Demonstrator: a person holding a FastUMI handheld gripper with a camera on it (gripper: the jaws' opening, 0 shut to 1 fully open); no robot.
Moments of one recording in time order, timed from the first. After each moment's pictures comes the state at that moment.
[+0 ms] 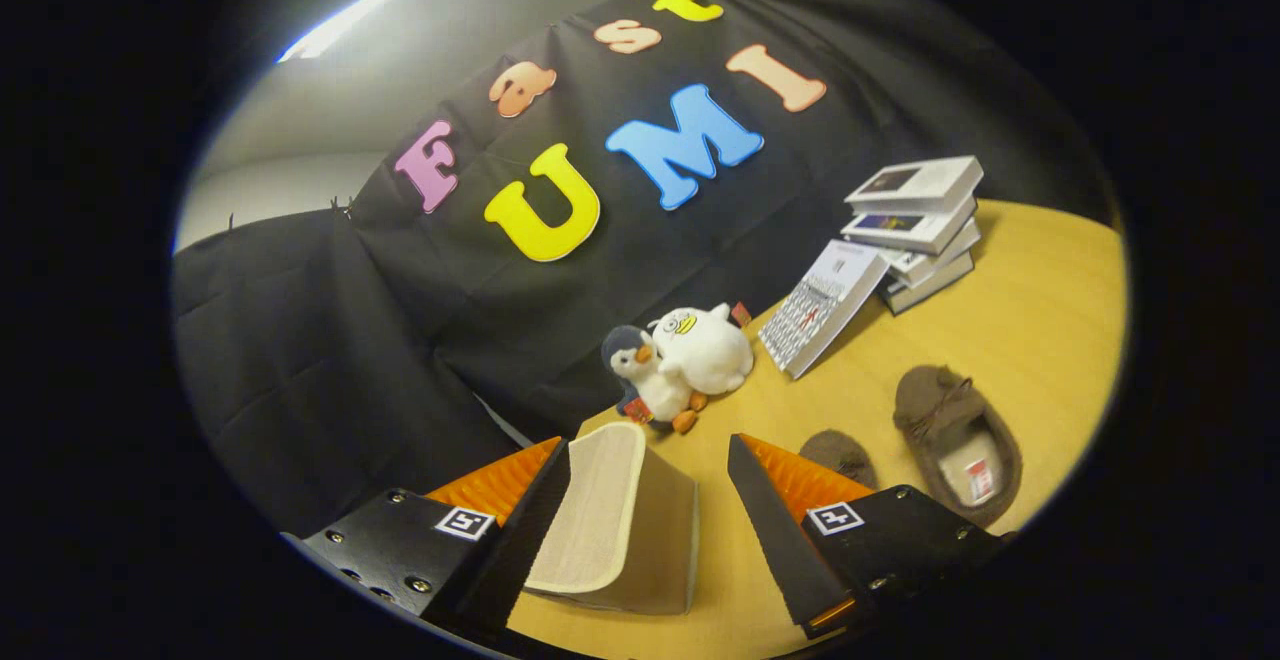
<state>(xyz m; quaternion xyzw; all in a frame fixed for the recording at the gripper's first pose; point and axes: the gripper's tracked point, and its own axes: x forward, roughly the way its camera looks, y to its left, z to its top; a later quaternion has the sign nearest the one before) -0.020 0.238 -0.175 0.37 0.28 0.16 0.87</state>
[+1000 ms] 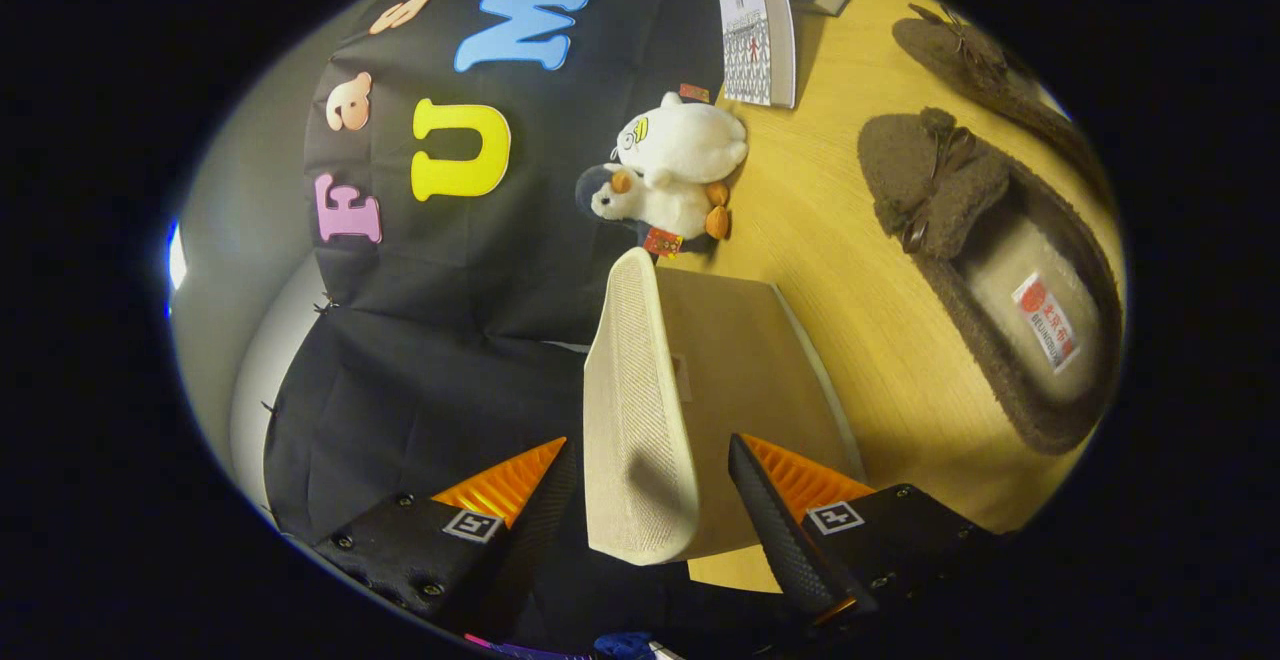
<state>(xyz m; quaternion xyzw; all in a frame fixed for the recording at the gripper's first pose) -0.046 0.345 -0.242 0.57 0.45 0.20 0.66</state>
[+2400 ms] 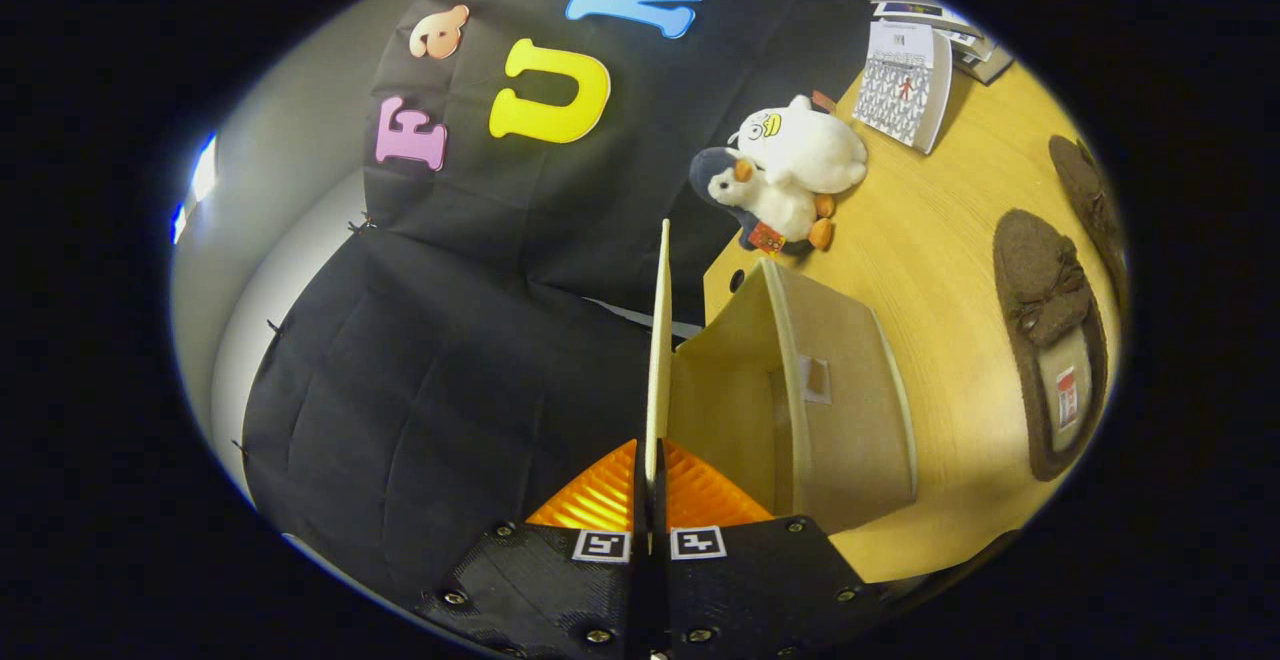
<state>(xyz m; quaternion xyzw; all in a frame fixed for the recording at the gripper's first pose) -0.030 0.376 -0.131 0.49 0.43 0.31 0.70</state>
